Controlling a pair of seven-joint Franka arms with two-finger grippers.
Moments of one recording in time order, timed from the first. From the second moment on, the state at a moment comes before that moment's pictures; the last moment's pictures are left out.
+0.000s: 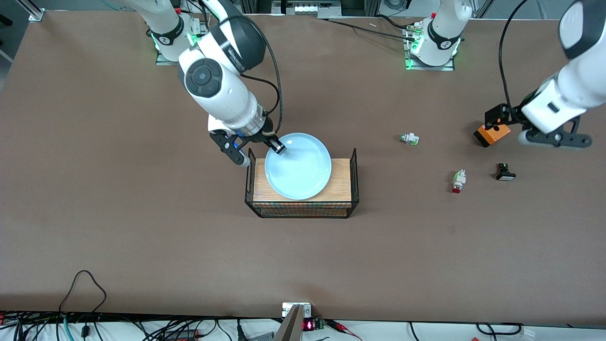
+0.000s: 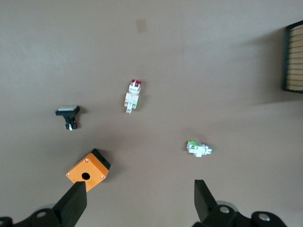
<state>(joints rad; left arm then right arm) -0.01 0.04 0.00 -1.83 0.00 1.71 0.06 0.50 0.44 0.15 -1.56 0.17 2.10 1.36</state>
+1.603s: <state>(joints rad) 0.05 0.51 -0.01 -2.04 0.07 2.40 0.25 0.44 0.26 0.00 -1.50 0.02 1.84 0.84</state>
